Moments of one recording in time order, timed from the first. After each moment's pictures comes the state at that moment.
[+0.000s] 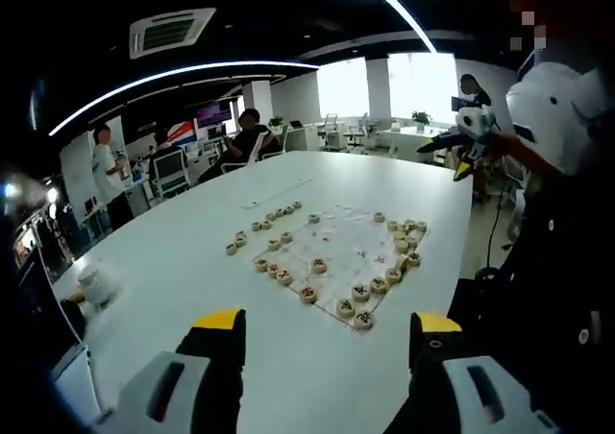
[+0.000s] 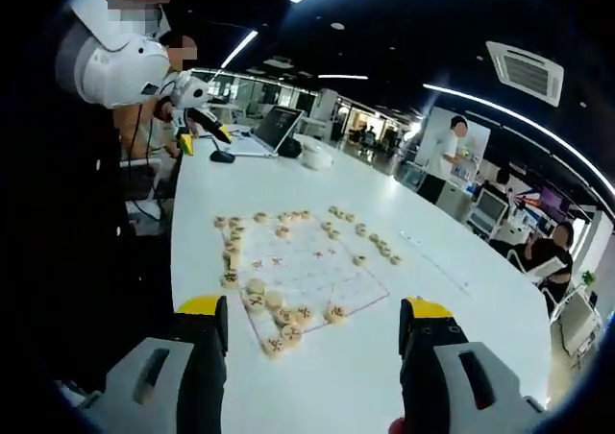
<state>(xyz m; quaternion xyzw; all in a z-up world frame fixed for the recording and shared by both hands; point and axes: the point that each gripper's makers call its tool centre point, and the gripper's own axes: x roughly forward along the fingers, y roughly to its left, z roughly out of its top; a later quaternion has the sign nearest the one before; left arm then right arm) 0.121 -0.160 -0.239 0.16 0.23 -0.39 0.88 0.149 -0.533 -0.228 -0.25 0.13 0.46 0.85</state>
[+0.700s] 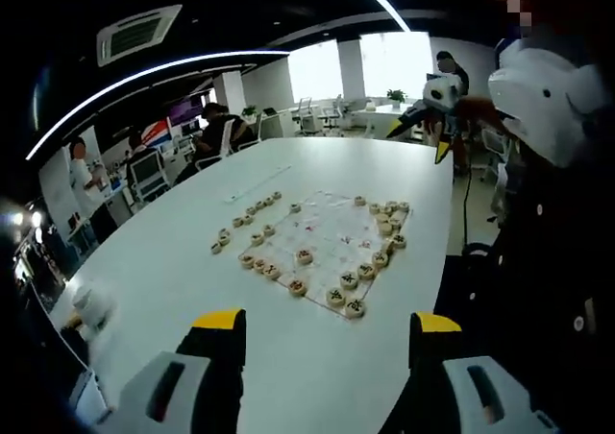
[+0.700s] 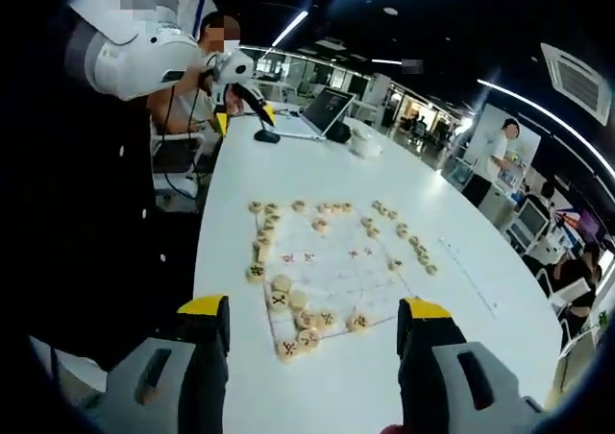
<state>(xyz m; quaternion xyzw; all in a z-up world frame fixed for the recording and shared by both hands) 0.122 -0.161 -0.240 0.20 0.26 -0.42 0.84 0.147 -0.502 -0.232 -0.29 0.16 0.53 0.78</state>
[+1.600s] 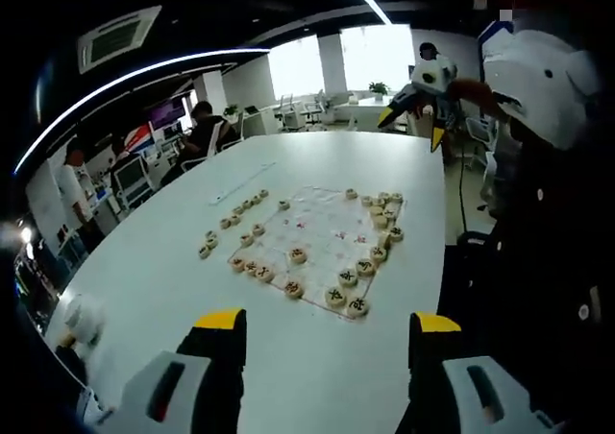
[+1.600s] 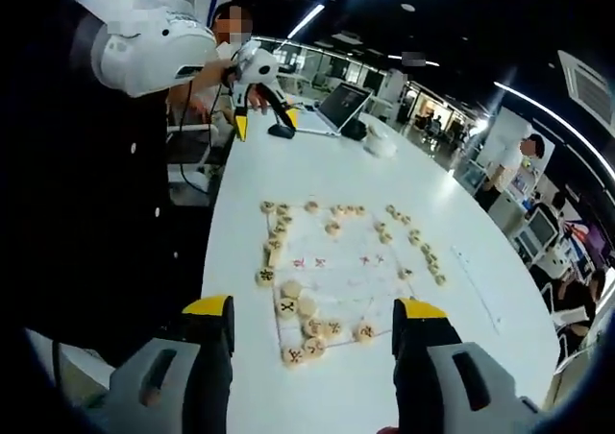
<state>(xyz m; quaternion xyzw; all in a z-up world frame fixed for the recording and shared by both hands) 0.129 -0.170 -0.253 0.21 0.27 -0.45 0.83 0.142 -0.475 -0.226 -0.32 0.17 0.55 0.75</state>
